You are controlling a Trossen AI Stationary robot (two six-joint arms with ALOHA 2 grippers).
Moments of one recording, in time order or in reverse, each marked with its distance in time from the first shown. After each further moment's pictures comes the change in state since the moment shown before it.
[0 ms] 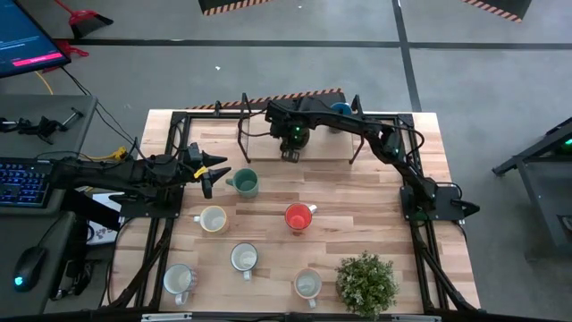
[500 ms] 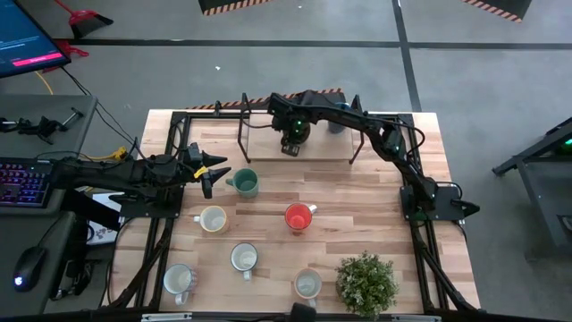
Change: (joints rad) left arm 0.000 0.000 0.000 0.000 0.000 0.000; right arm -0.043 0.000 0.000 0.025 0.005 0.009
